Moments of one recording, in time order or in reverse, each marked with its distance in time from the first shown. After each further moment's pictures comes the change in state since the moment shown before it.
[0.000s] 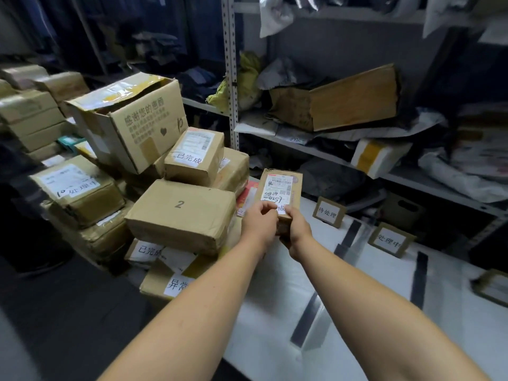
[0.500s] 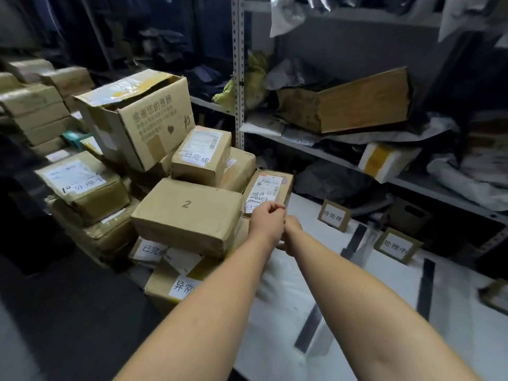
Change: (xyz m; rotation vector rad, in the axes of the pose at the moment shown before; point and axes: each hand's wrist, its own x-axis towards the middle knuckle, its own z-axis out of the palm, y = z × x) left_hand 0.010 0.004 0.000 -0.028 -0.030 -0.073; right_hand 0.011 0.001 0.035 -0.339 0.000 0.099
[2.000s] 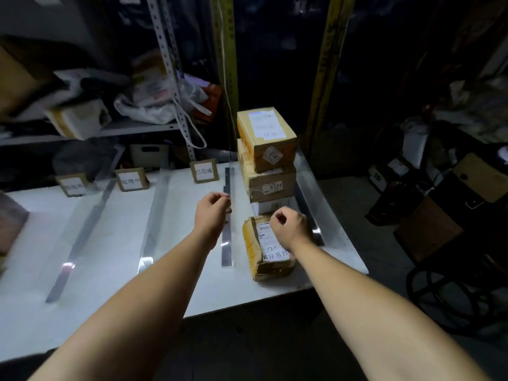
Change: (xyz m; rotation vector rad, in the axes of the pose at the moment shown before) left_hand -0.445 -0.114 0.417 0.176 -0.616 0.136; right_hand -0.370 0.307 -0.623 -0.431 0.762 -0.256
